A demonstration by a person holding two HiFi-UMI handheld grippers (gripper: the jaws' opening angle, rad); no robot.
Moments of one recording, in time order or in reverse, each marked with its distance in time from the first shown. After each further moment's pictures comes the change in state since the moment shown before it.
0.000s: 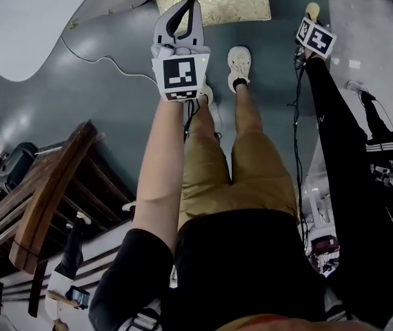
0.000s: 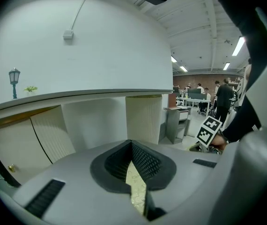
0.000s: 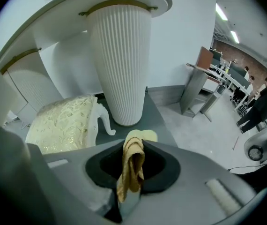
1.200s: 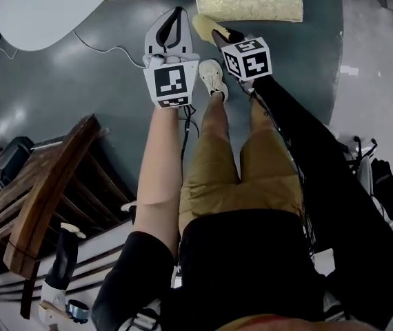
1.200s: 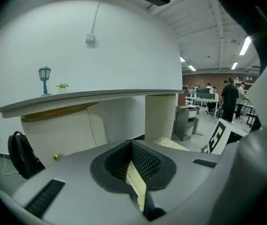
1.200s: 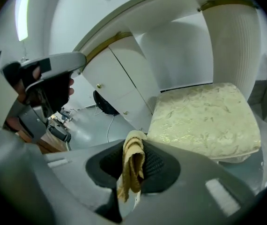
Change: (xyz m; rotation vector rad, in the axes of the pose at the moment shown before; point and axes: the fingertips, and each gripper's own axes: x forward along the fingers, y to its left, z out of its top) left arm -0.095 0.119 -0.049 -0.036 0.012 0.097; right arm -0.136 0.407 -0.095 -0.257 0.046 0.784
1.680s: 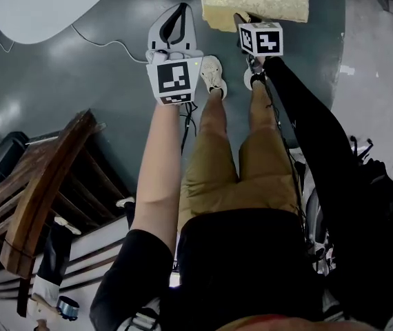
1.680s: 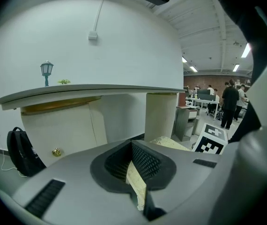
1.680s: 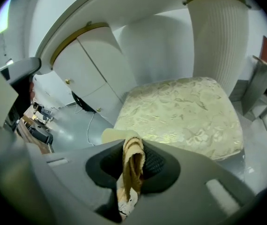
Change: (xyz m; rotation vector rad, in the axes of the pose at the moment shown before) left arm 0.004 0.003 -0.011 -0.027 0.007 -0.002; right arm 0.016 -0.087 -0.001 0.073 0.056 -0.193
